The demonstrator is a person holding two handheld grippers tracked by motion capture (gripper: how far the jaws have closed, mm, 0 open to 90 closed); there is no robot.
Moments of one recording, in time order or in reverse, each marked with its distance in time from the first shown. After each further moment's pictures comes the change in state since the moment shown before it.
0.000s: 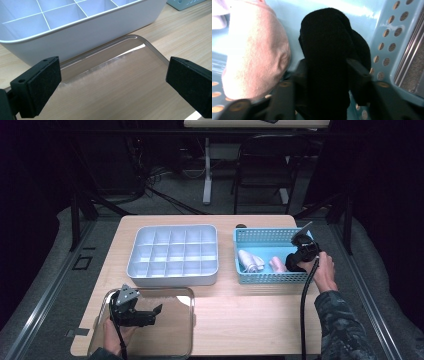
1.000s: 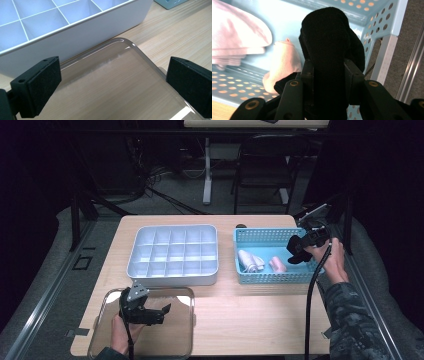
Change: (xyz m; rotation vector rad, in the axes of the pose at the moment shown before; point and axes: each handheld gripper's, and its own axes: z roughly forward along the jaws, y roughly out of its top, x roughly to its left) left arm -0.017 0.017 0.008 0.030 -0.049 0.033; right arm -0.010 0.010 -0.069 -0.169 0.058 -0.015
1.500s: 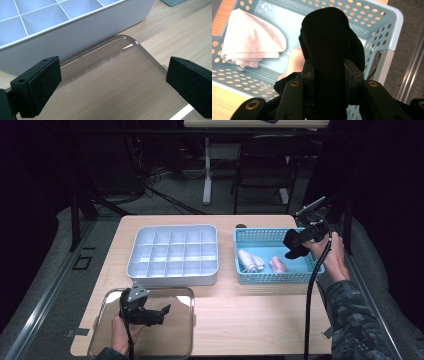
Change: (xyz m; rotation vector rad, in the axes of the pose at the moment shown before) left arm 0.003 -0.006 0.003 0.011 0.012 -0.012; right arm 0.017 0.009 -0.027 -0.039 0.004 -0.060
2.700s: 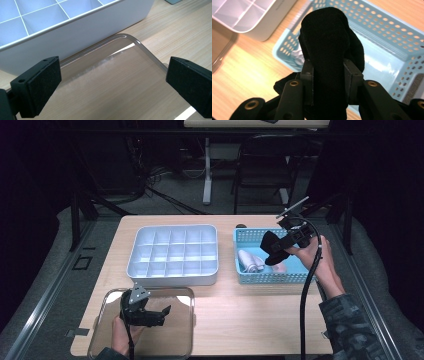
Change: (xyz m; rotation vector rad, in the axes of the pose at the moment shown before) left arm -0.005 0.000 0.000 -0.006 0.021 0.030; right arm 0.087 -0.012 -0.049 -0.085 0.129 -0.191
